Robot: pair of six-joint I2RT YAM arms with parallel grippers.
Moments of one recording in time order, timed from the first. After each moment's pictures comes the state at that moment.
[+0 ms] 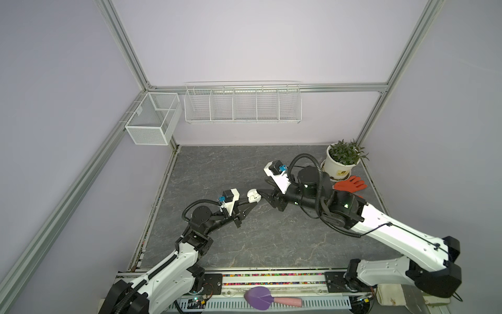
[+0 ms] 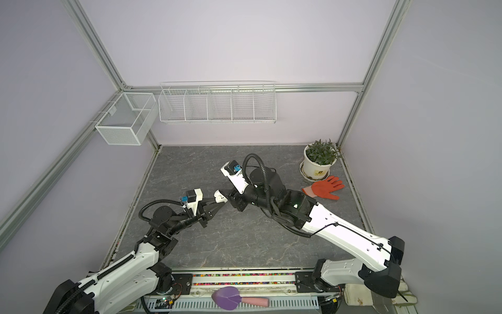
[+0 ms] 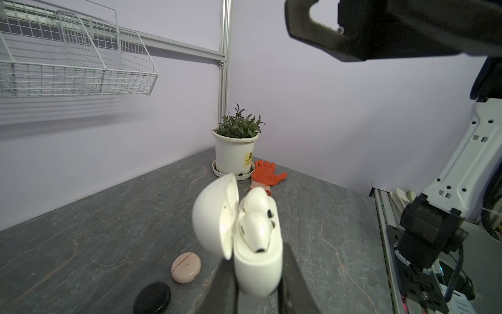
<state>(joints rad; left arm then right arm) -0.54 0.91 0.29 0.72 0.63 -0.13 1.01 1.25 1.35 -0.47 -0.06 -0.01</state>
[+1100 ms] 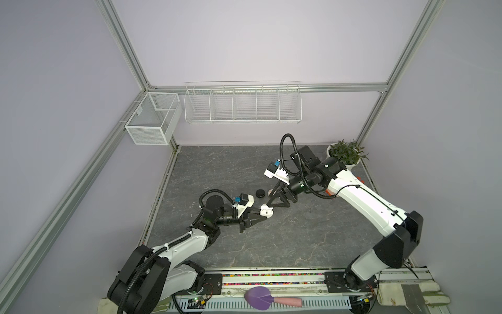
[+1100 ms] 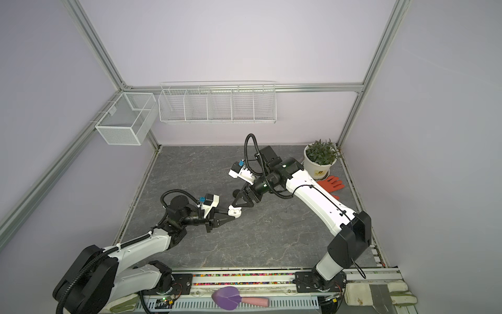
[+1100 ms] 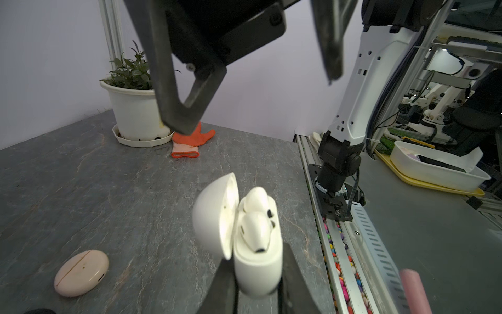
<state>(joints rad) -0.54 1.19 0.36 0.74 1.04 -0.04 0.66 1.61 1.59 -1.06 -0.86 -0.23</state>
